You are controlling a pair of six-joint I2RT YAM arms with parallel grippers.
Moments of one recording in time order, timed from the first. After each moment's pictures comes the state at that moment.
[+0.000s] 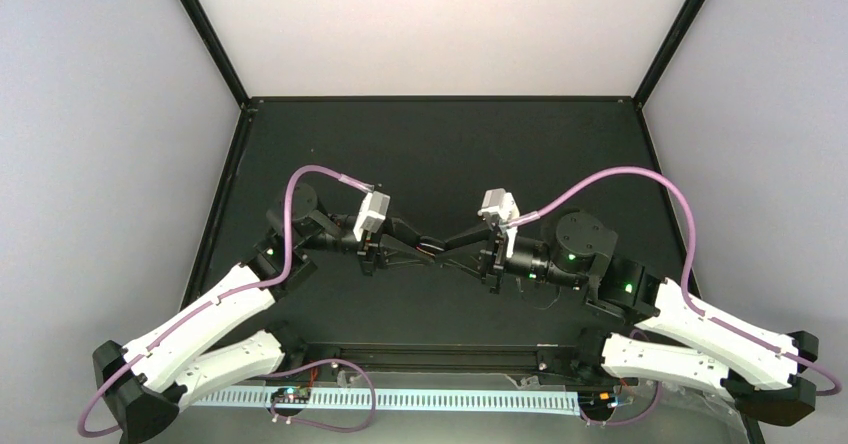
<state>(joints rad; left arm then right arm) -0.73 0.88 0.80 0.19 0.96 -0.23 1.13 0.80 0.94 -0.20 -0.18 0.26</state>
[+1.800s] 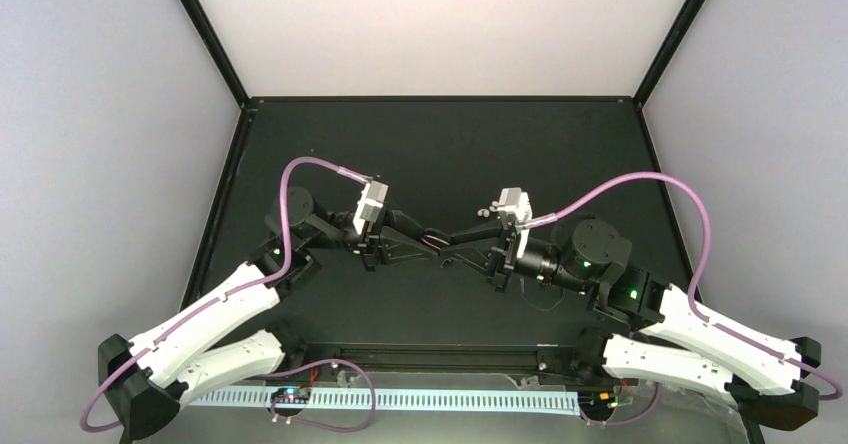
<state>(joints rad) -0.75 0.91 0.76 0.37 0.92 -0.42 1.13 0.74 0.88 -0.09 -0.14 0.28</state>
